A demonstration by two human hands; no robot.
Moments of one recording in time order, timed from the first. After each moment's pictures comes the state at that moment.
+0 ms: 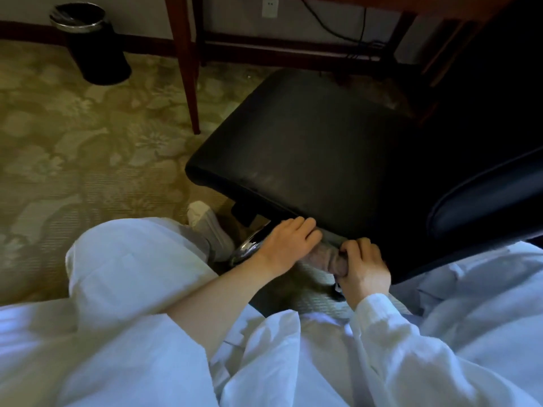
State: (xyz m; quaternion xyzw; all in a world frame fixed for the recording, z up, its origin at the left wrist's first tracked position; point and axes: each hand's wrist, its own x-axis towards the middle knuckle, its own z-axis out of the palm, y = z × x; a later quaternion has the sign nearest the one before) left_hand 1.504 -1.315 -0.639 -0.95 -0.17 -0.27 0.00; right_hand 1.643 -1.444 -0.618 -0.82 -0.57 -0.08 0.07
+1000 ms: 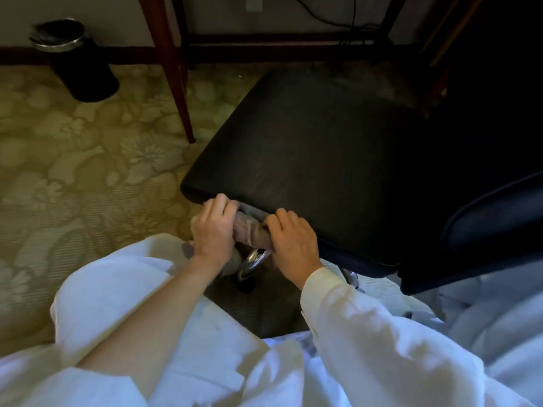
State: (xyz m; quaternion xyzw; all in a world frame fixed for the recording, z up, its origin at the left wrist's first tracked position) left_hand 1.418 -1.230 -0.626 -0.86 -0.44 -0.25 -0.03; right_hand 1.560 -1.317 -0.596 -0.73 -0.68 0.02 0.07
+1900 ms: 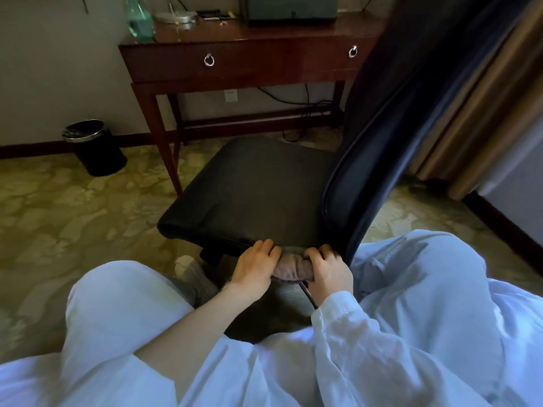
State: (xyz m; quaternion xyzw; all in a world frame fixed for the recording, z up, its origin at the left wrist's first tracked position) left_hand 1.540 -1.388 -0.549 -0.94 -0.33 -0.06 -0.03; right_hand 1.680 -1.483 -0.557 -0.84 -0.53 0.03 0.12
